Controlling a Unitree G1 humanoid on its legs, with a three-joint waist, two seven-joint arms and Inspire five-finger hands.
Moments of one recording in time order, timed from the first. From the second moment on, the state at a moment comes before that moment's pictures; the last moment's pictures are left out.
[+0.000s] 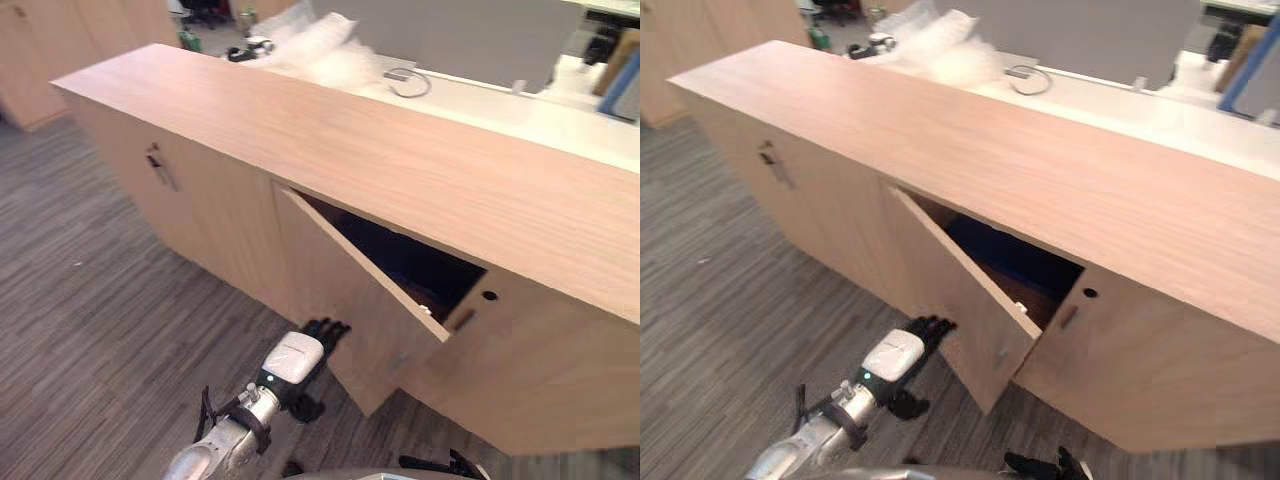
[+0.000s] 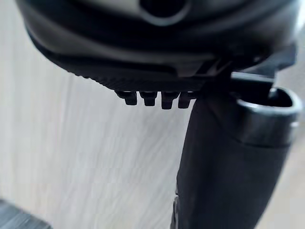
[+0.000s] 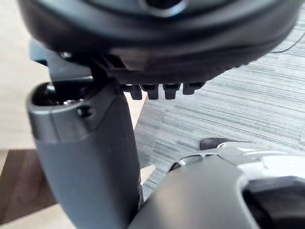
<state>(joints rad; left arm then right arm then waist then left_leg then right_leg) 0.14 0.30 -0.34 0.39 1.00 -0.30 0.34 0.11 -0.08 -0.22 1.19 -0.01 -0.11 -0.07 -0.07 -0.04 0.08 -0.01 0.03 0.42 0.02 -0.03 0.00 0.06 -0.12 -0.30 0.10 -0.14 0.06</state>
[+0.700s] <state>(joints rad) 0.10 0.07 0.08 1.10 -0.29 -0.15 0.08 0.14 -0.08 -0.30 1.19 0.04 -0.05 -0.07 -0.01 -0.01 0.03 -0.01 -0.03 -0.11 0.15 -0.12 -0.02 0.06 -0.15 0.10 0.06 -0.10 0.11</state>
